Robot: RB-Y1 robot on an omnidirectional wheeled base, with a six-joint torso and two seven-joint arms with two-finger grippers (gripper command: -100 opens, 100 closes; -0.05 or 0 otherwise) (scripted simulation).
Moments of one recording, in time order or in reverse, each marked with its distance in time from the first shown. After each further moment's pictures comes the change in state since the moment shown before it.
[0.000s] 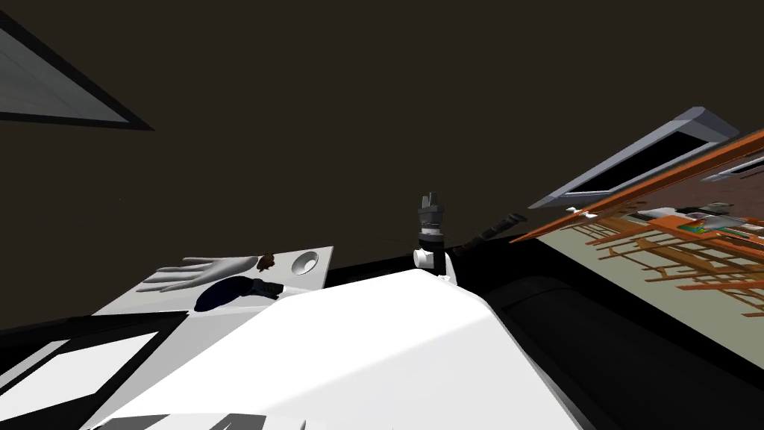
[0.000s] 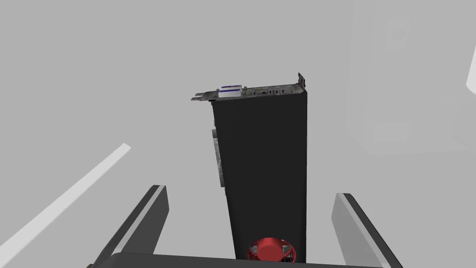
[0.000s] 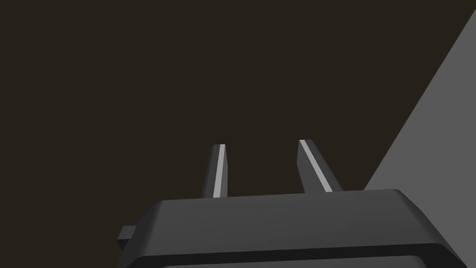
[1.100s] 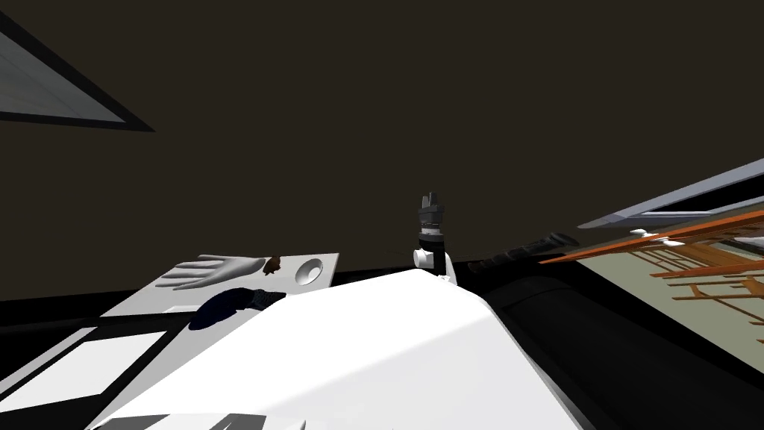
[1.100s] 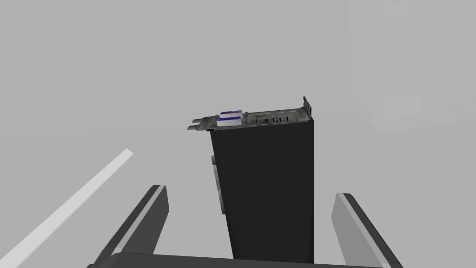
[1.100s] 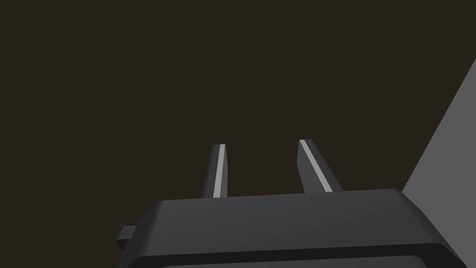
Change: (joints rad) left arm -0.006 -0.072 0.112 0.123 -0.002 -0.015 -0.309; right arm 0.000 0.000 0.000 0.000 0.000 0.000 0.000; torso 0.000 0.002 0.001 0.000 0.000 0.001
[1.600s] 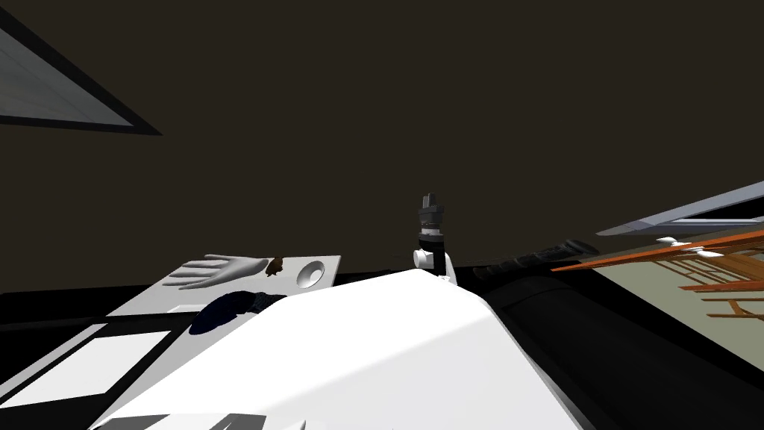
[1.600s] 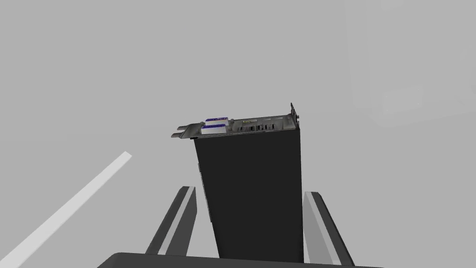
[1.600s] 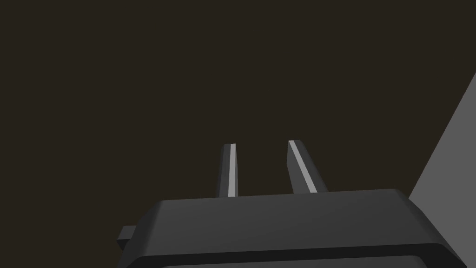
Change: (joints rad) left arm 0.001 -0.026 0.032 0.032 -0.003 -0.004 -0.084; right arm 0.005 0.000 0.001 0.003 0.000 0.000 0.000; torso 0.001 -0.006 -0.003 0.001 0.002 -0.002
